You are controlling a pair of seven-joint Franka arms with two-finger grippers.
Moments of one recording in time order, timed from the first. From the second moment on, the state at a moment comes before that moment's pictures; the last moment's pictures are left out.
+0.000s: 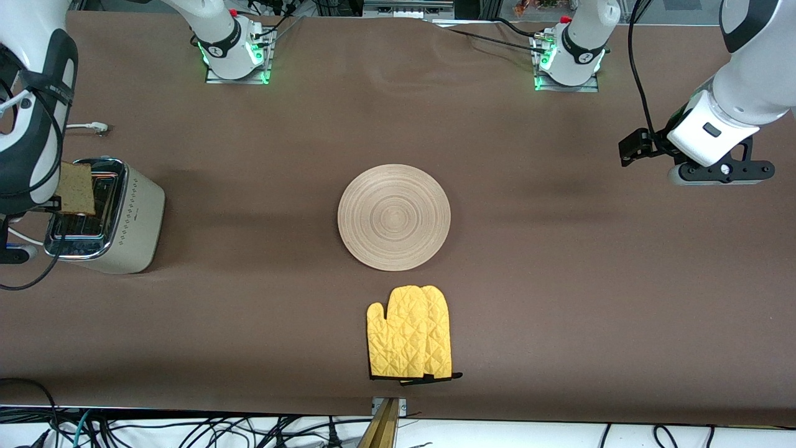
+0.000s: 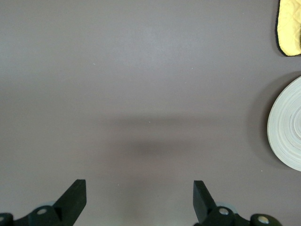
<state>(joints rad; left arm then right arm) -0.03 0.03 -0.11 -1.65 0.03 1.57 -0.18 0.28 0.62 -0.60 -1.19 -0.06 1.39 -0.28</state>
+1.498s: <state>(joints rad) -0.03 0.03 -0.11 -1.65 0.03 1.57 -0.18 0.28 0.69 -0.60 -1.28 0.05 1.55 -0.25</state>
